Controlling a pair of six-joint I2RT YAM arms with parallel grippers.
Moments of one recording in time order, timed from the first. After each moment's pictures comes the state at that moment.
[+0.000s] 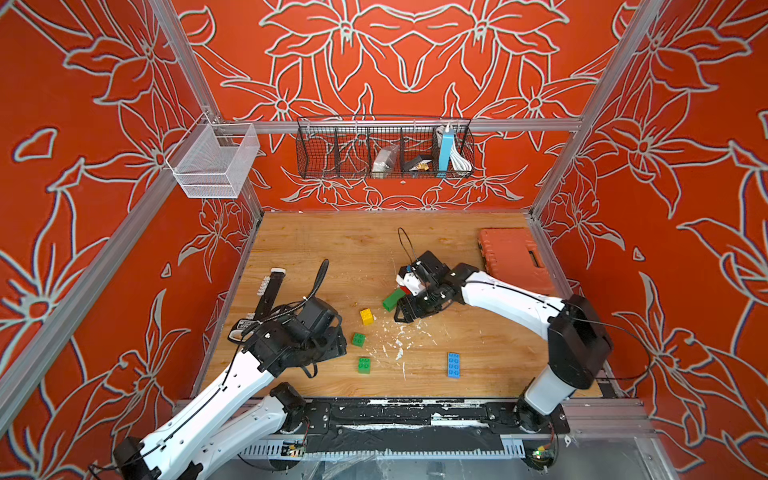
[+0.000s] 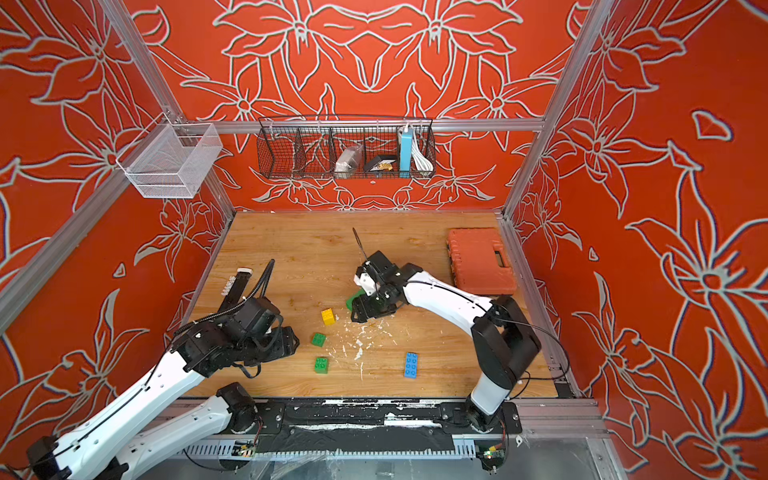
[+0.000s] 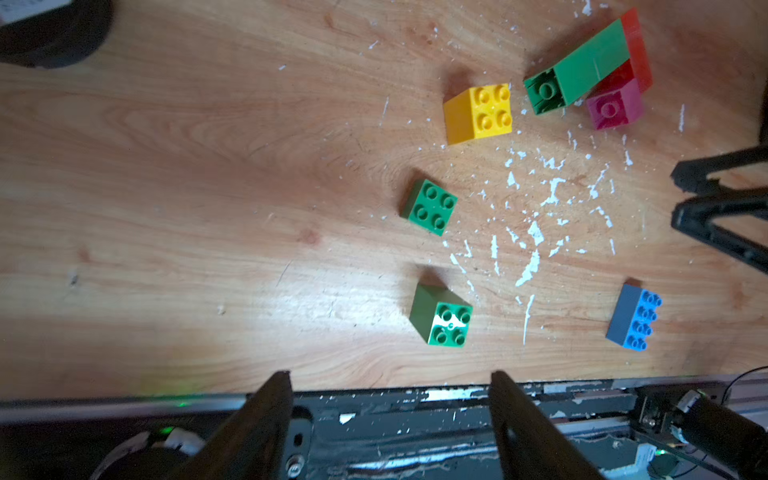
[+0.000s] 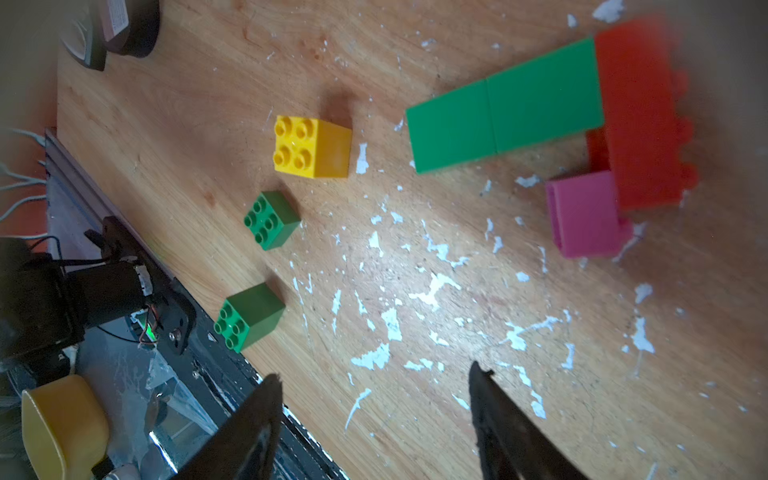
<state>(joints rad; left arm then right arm) -0.61 0.79 0.83 -1.19 -0.05 -0.89 0.81 1.71 1.29 -0.74 -0.36 0.36</state>
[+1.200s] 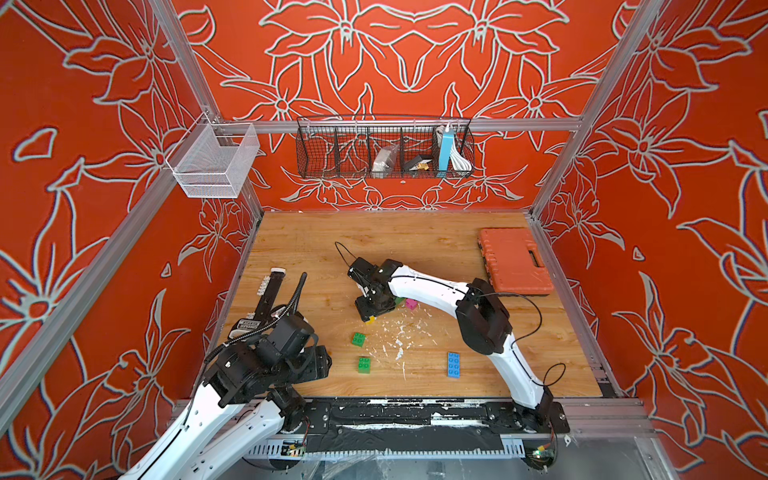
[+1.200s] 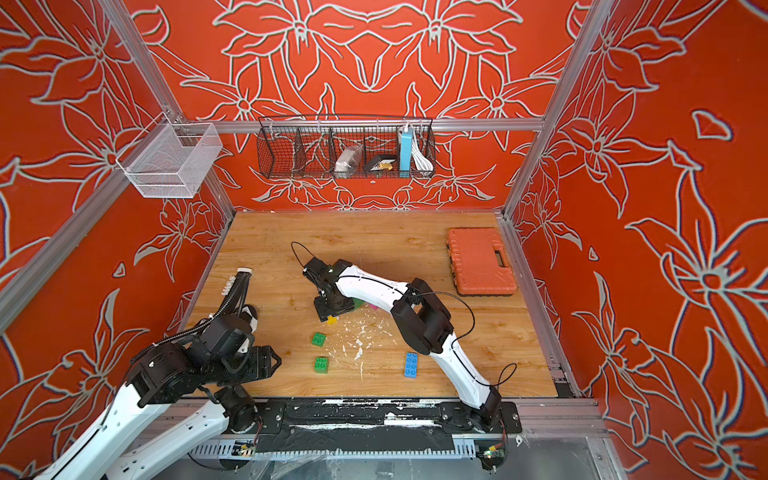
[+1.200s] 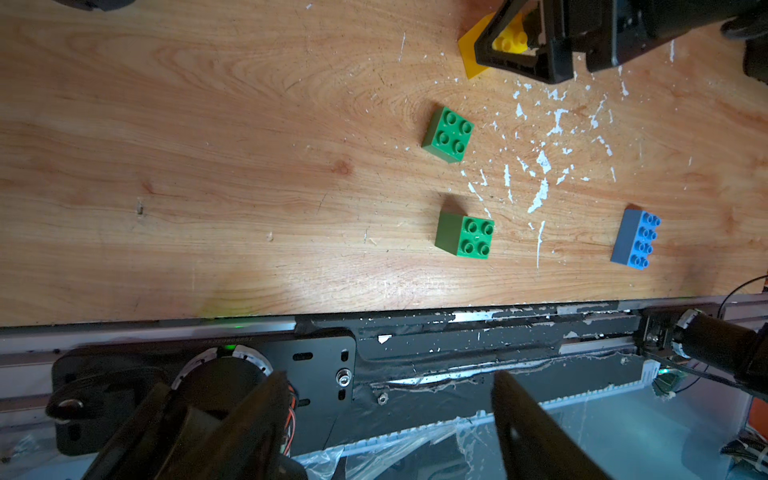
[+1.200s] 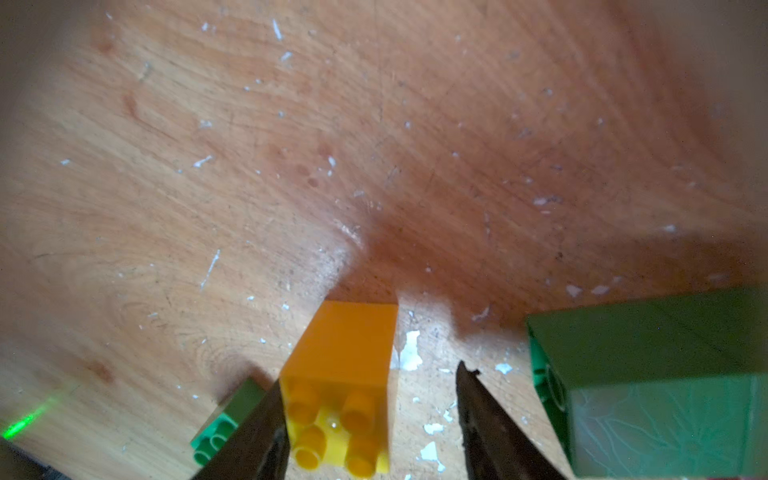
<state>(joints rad) -0.61 0.57 0.85 -1.41 0.02 -0.83 0.98 2.28 1.93 -0.99 -0.10 0.47</state>
